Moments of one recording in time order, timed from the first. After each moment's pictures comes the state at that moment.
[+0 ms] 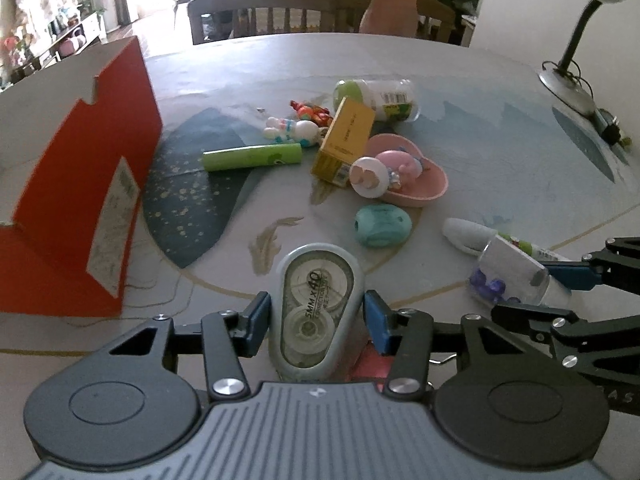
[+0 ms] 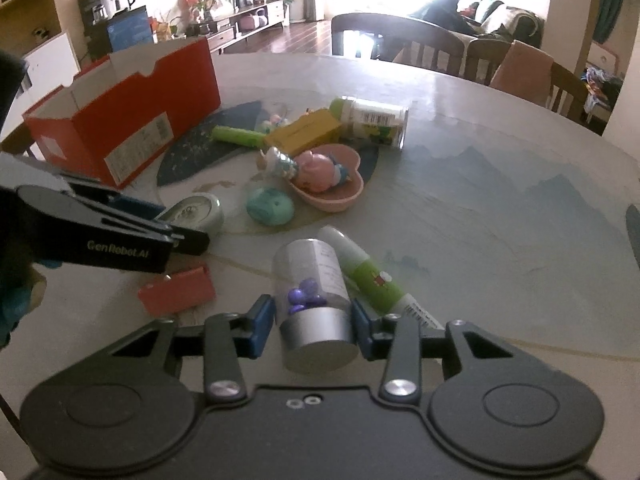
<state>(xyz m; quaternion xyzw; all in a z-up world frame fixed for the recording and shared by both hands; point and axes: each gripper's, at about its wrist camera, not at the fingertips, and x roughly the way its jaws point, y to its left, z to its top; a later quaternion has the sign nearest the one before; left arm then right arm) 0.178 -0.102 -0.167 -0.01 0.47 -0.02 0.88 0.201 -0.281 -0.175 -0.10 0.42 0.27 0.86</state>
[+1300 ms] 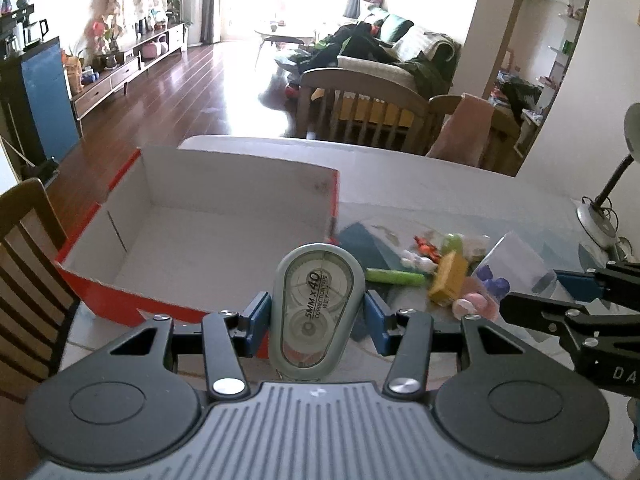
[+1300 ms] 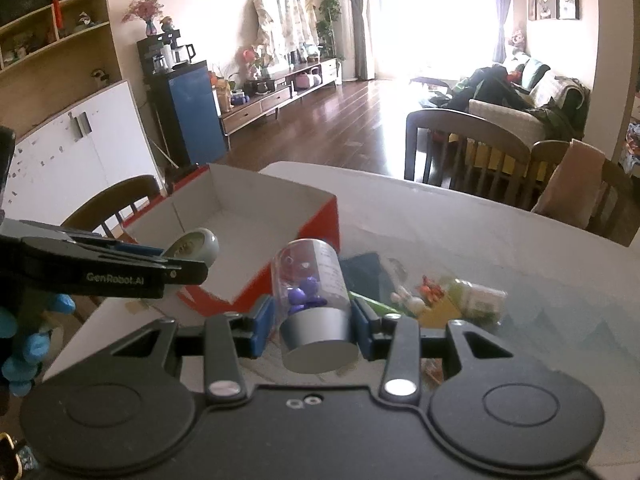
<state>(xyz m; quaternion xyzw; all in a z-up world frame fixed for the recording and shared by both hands) 0.129 0.041 -0.017 -0.09 0.40 0.07 0.91 0.195 -0.156 -0.036 -0.08 0.35 0.34 0.87</state>
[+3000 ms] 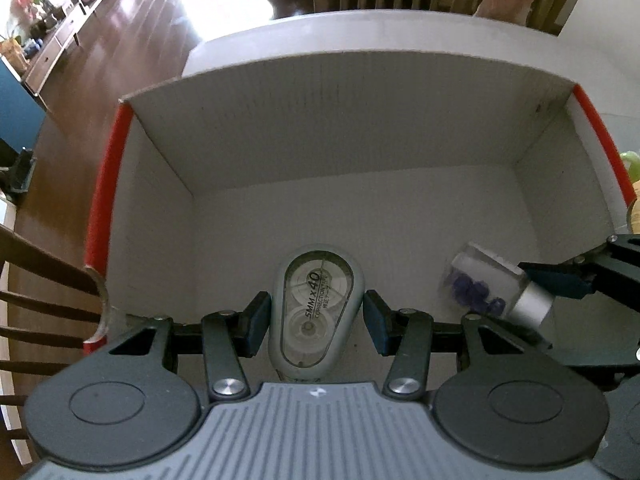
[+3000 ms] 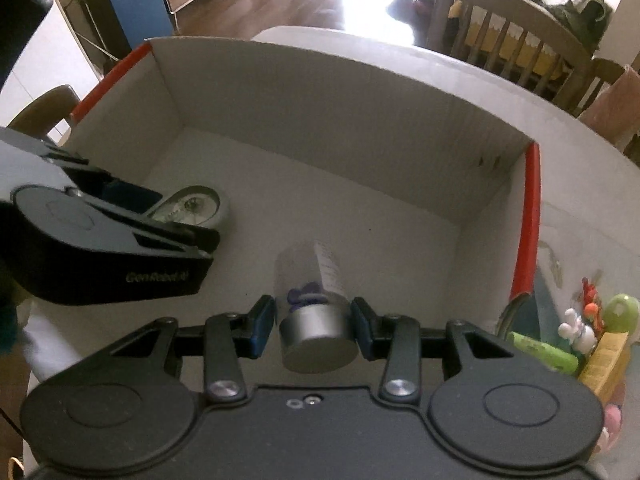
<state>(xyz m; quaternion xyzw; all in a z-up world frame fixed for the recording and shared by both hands) 0.285 0.212 -0.148 0.01 0.58 0.02 0.81 0.279 0.078 -0.171 -0.14 0.54 0.24 0.79</state>
